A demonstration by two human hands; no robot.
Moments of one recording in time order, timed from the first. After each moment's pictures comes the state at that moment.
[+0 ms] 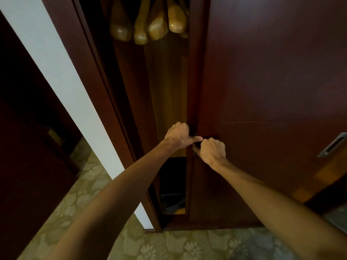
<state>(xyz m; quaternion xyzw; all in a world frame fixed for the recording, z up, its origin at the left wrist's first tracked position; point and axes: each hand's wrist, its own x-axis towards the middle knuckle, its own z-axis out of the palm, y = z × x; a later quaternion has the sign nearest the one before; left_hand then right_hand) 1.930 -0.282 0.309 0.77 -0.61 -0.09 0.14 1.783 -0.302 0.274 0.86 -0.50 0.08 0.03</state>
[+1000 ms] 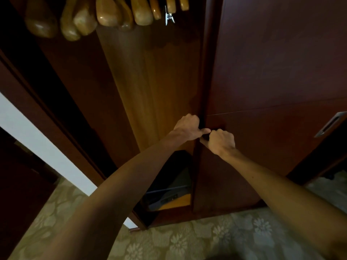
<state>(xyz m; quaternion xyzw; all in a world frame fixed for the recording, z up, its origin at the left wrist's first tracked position) 1.781 -0.362 0.325 0.72 -0.69 -0.09 0.09 1.639 -0.383 0.269 0.84 -0.54 0.04 0.05</state>
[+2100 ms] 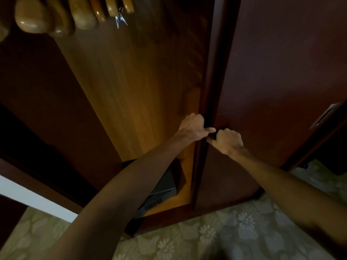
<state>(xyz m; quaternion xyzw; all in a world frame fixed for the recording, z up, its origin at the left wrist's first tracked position) 1.678 -0.429 0.322 0.69 -0.71 -0.09 0.13 1.527 -0.447 0.269 0.81 -0.58 0.03 0.03</state>
